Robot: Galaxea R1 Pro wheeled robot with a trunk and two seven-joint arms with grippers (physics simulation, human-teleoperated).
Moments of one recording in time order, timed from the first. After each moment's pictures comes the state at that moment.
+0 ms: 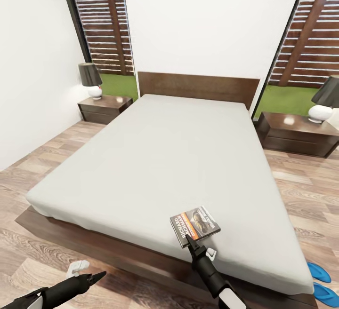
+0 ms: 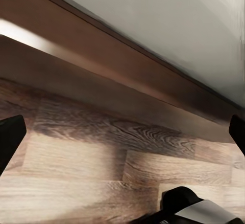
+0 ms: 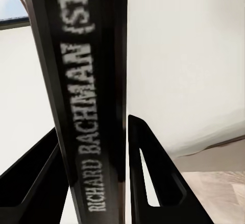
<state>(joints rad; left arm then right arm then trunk) -0.58 0.32 -0.07 -0.02 0.38 -0.03 -0.94 -0.46 0.11 -0.03 -0.28 -1.10 0.25 0.96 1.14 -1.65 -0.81</state>
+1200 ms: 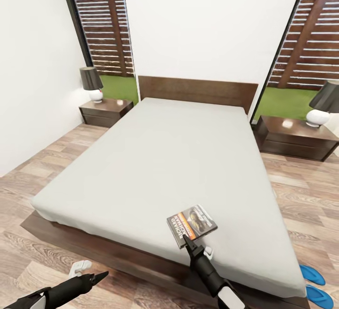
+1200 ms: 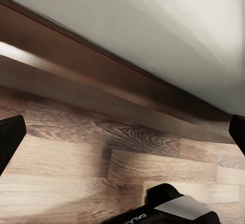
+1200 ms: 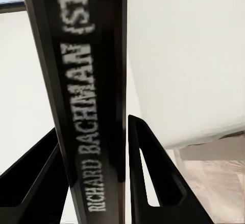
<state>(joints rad) -0.58 0.30 -0.07 -0.02 0.38 -0.03 -0.94 -0.46 0.11 -0.01 -0.29 -1.06 0.25 0.96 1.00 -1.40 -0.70</state>
